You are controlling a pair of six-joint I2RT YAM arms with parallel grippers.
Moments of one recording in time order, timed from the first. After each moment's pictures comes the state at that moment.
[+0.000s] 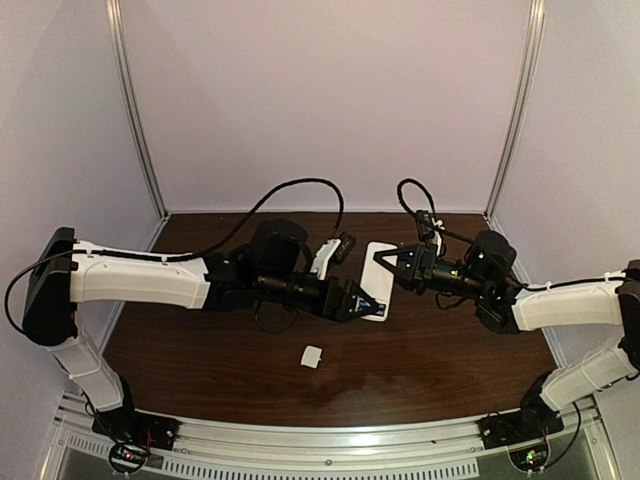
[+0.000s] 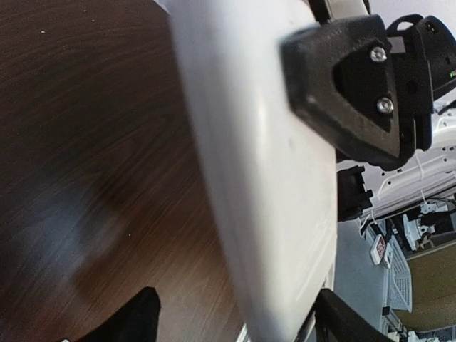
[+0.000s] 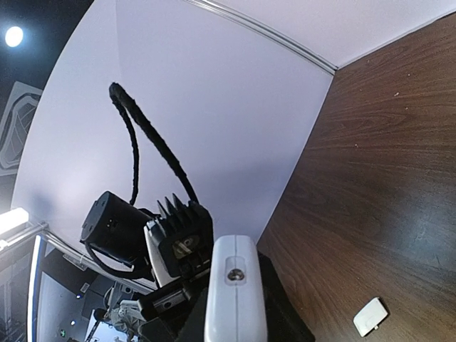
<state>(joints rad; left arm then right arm) -1.05 1.68 1.16 0.06 0.37 -0.61 0.65 1.34 0.55 0.89 -0.59 1.17</state>
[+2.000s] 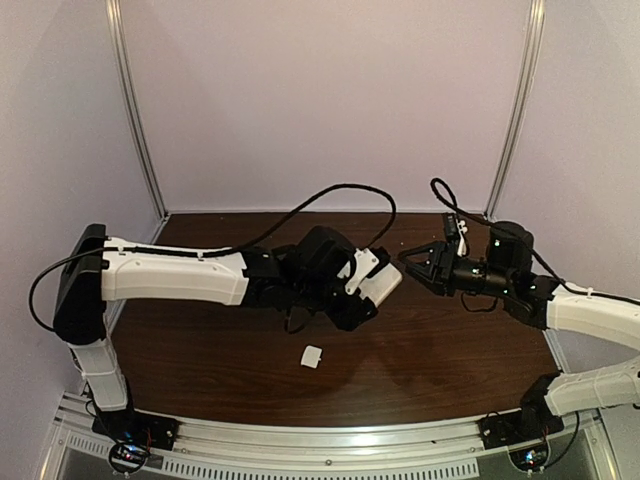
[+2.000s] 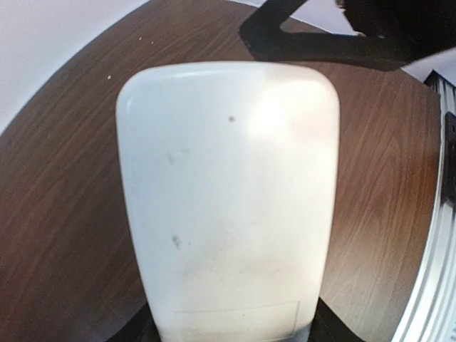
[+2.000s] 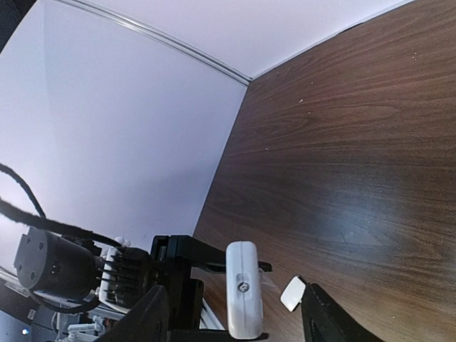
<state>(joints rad) -1.14 1.87 1.43 -0.26 -0.08 -0.11 0.57 1.08 0.60 0.27 -0.44 0.95</state>
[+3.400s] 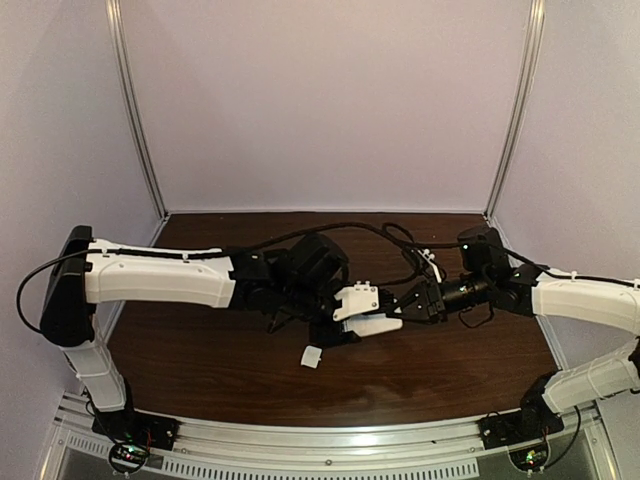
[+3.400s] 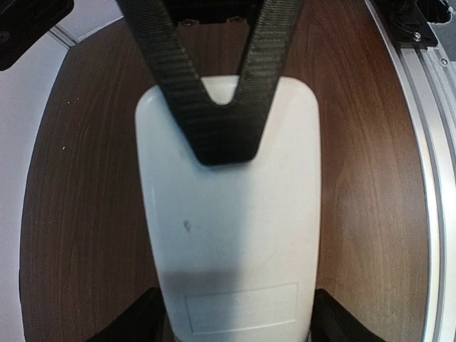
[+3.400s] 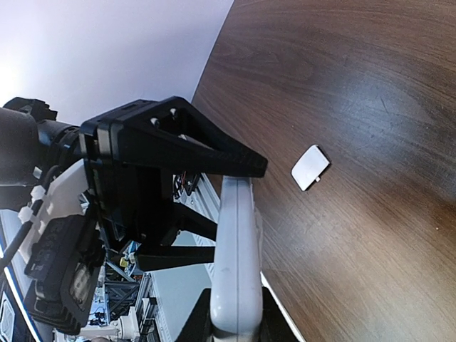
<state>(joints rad) -1.16 1.79 1.37 -0.39 0.05 0.49 0.59 1.21 0.69 -0.09 -0.87 0.66</state>
